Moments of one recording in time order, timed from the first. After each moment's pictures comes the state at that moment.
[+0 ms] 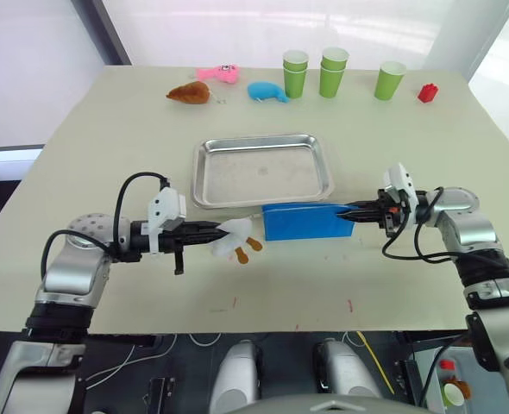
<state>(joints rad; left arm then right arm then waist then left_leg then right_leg) -0.30 0.82 0.01 0.08 -0.40 0.16 -1.28 -0.68 -0.54 0.10 0.53 0.32 0.06 1.46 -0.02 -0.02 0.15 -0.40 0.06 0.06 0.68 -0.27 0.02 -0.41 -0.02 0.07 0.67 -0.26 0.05</state>
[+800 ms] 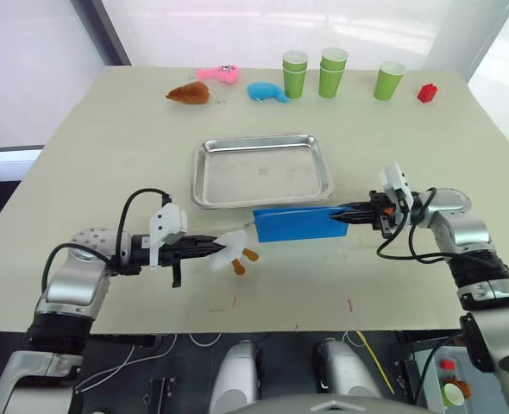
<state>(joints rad) -0.25 0.82 -0.01 0.14 -0.35 0.12 -1.28 -0.67 -0.50 0.09 0.48 0.40 0.16 1.50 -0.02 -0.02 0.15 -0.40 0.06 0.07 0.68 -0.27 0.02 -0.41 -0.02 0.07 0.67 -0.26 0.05</state>
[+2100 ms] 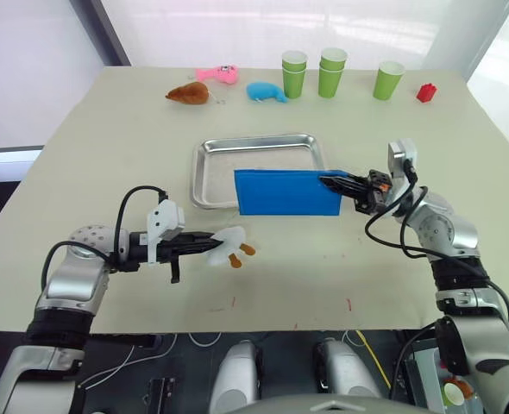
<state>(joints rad) -0.27 0.82 -0.01 0.18 -0.36 0.10 -1.28 -0.64 -0.34 -0.06 0.32 0.64 0.40 1.28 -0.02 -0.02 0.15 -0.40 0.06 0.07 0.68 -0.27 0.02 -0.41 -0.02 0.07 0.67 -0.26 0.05</state>
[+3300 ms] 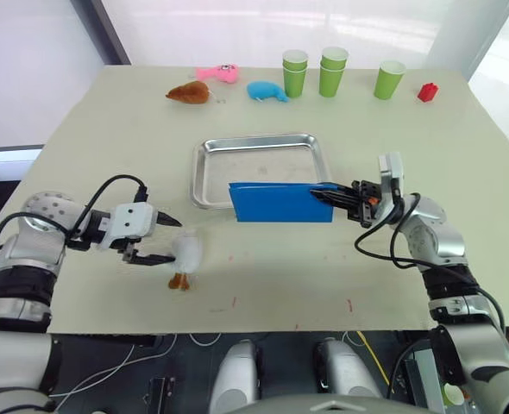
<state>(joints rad) -0.54 1.02 -0.14 0.65 -0.14 -0.38 -1.55 -0.59 -0.31 -0.01 0.33 0.52 0.17 1.32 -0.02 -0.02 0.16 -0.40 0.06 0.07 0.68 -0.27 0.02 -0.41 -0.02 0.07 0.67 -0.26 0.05</state>
